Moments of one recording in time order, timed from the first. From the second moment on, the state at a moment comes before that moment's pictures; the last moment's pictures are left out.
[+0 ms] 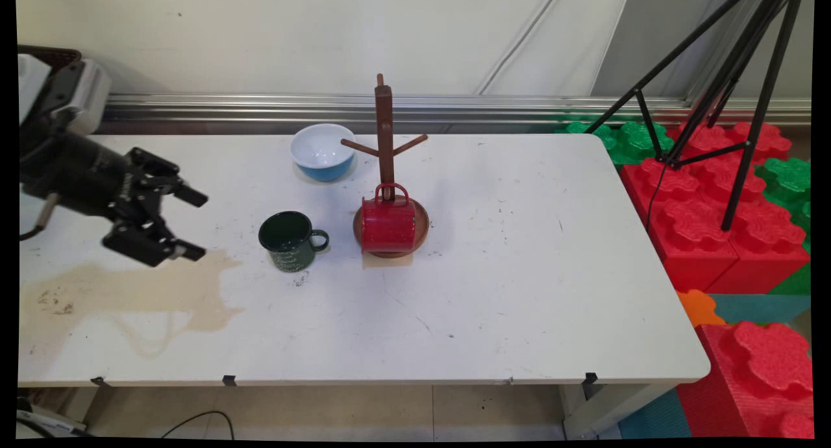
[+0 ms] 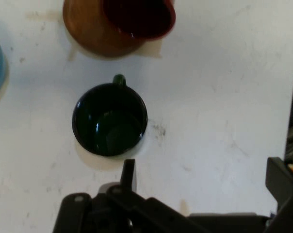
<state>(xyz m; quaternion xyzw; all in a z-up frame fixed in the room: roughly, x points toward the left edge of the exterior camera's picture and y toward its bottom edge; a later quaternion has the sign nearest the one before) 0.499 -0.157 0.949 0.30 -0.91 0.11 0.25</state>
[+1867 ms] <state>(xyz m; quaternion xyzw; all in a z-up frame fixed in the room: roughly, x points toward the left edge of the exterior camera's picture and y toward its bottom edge) 0.380 -0.261 0.865 0.43 -0.84 0.10 0.31</state>
